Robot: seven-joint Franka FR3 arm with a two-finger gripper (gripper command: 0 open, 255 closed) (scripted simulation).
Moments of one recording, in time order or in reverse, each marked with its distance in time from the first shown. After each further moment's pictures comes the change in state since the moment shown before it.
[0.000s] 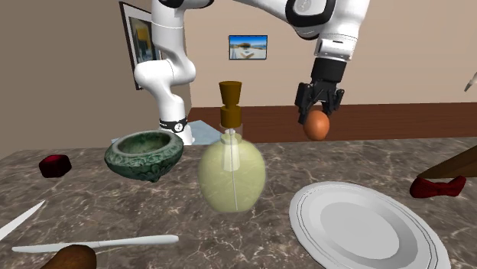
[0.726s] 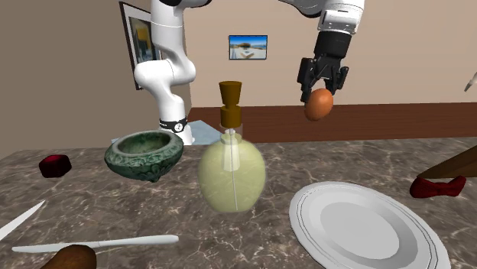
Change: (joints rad) arm 0.003 -0.032 0.006 0.104 0.018 -0.132 -0.028
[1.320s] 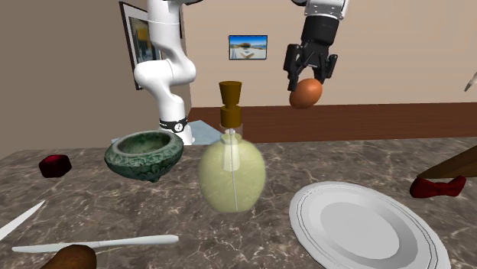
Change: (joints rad) arm -0.044 -0.105 -0.014 -0.065 0.030 -0.024 -0.065
